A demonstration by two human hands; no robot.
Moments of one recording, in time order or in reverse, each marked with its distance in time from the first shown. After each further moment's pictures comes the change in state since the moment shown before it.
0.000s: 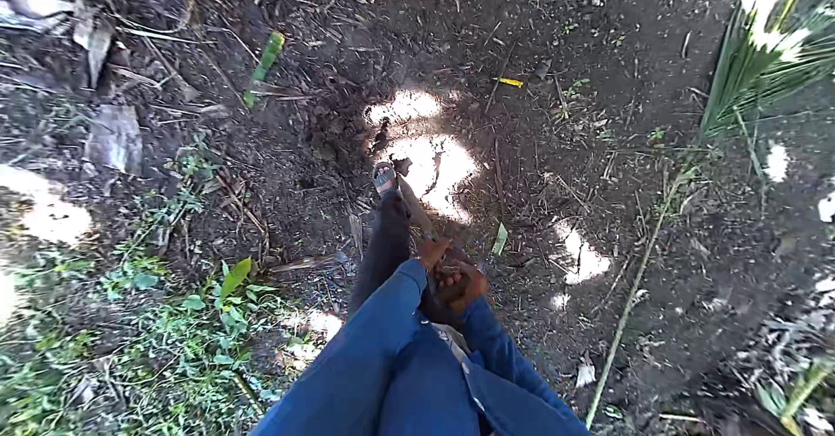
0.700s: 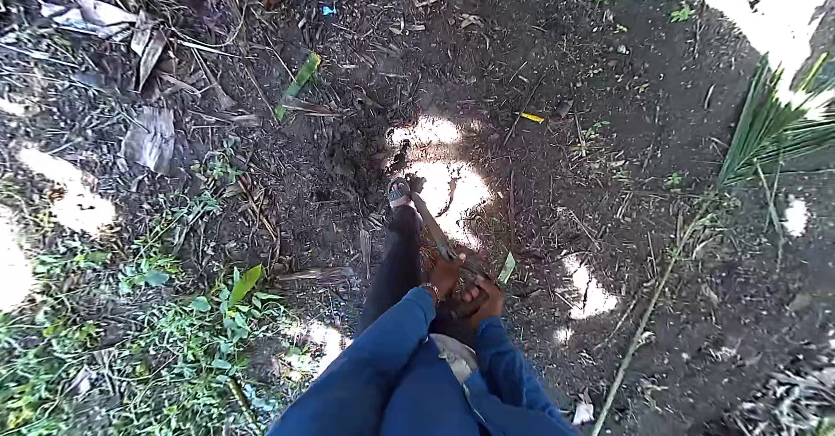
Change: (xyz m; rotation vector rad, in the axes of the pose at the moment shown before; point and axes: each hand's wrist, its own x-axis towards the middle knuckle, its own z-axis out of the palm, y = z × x) left_hand -0.013 0.034 -0.025 -0.040 -0.046 0.124; right_hand 0.026 -0.027 0.039 0.042 -0.245 -0.131
